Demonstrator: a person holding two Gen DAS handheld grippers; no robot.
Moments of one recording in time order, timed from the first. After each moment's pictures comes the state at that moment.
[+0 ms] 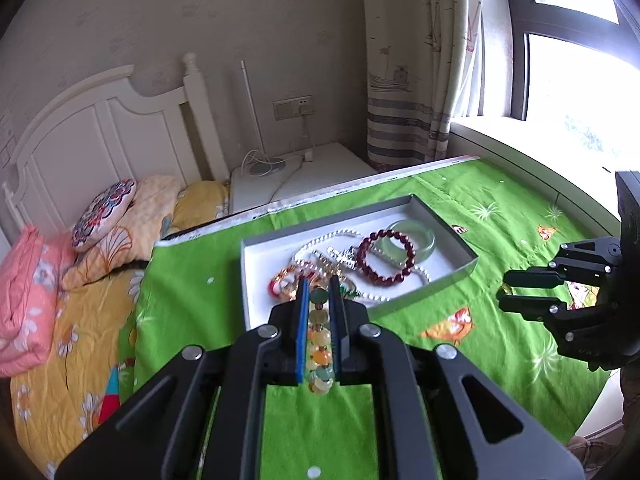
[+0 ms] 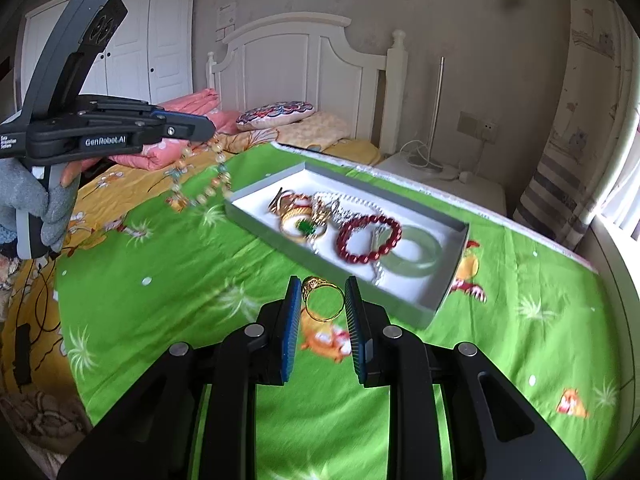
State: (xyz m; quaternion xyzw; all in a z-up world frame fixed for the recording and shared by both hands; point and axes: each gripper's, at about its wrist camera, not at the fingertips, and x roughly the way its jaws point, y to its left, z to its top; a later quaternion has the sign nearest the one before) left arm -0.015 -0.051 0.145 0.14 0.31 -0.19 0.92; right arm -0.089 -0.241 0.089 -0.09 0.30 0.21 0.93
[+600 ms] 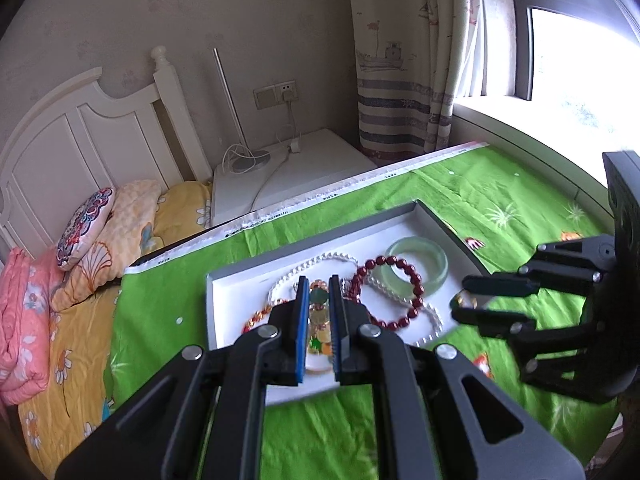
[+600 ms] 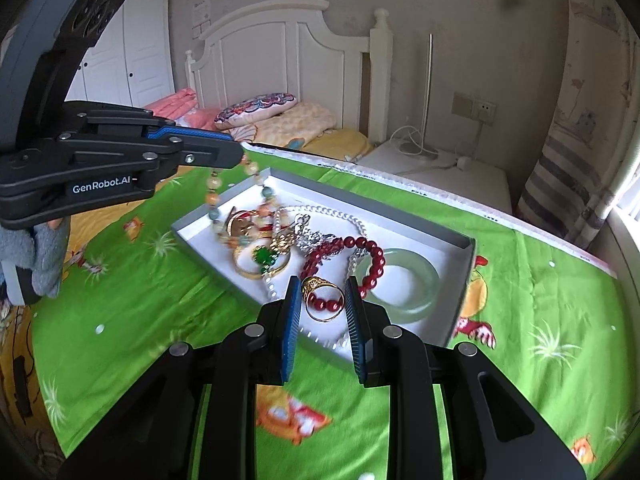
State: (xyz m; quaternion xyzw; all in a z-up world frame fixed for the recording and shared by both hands) left arm 0.068 -0.106 0.124 0.17 0.34 -0.20 0.91; right arm 0.003 -0.238 0.074 -0.06 0.33 0.20 0.92
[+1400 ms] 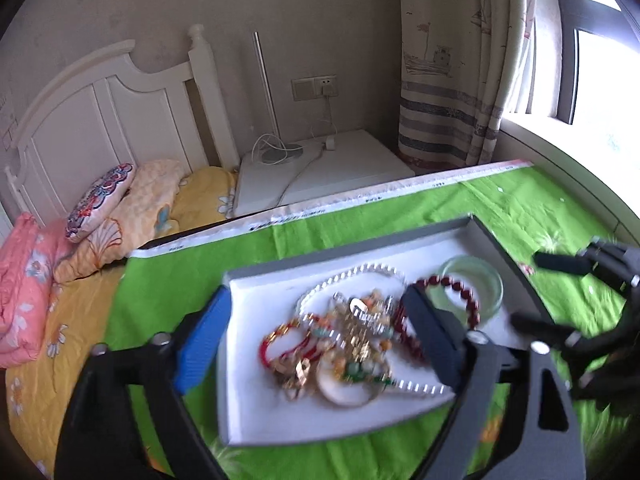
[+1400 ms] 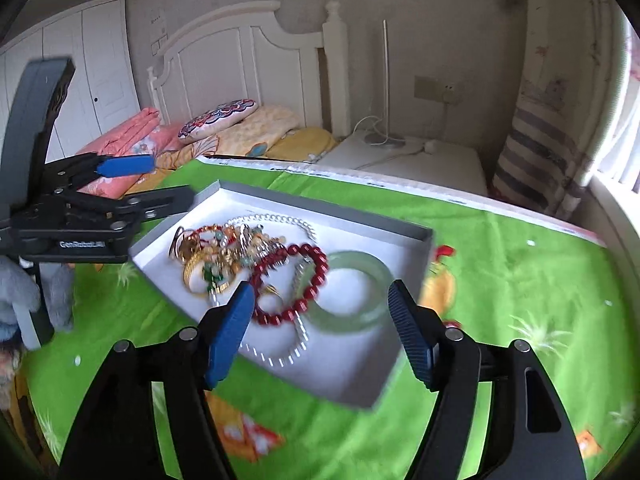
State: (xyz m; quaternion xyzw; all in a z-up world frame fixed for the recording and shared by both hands) left arm 0.101 -0.087 0.098 0.13 0.33 -0.14 0.92; right arm 0.016 -0.272 0.072 -0.02 0.34 0.15 0.93
